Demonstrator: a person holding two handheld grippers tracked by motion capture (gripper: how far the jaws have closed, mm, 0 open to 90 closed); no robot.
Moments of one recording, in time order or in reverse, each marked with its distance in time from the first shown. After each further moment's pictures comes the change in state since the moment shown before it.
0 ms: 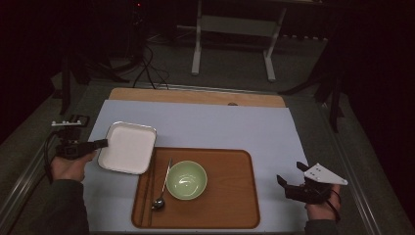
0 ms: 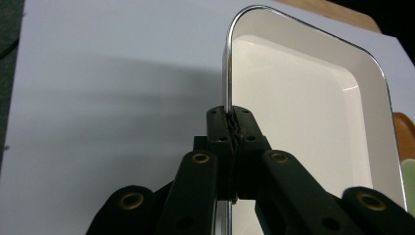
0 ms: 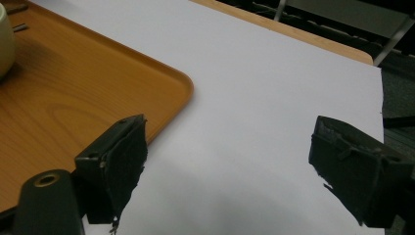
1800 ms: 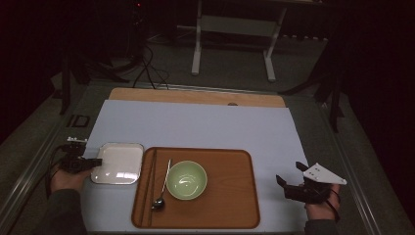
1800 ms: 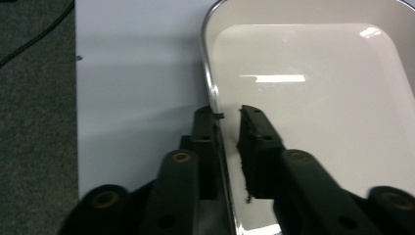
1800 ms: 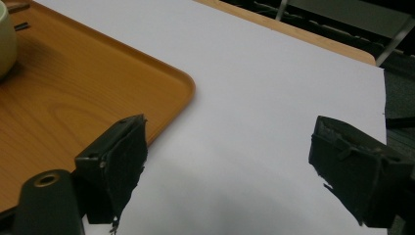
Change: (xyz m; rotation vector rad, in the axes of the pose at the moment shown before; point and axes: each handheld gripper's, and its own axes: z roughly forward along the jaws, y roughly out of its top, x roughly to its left) left arm 0.052 -0.045 0.039 0.210 0.224 0.050; right arm 0.001 0.001 0.001 0.004 0.006 -0.004
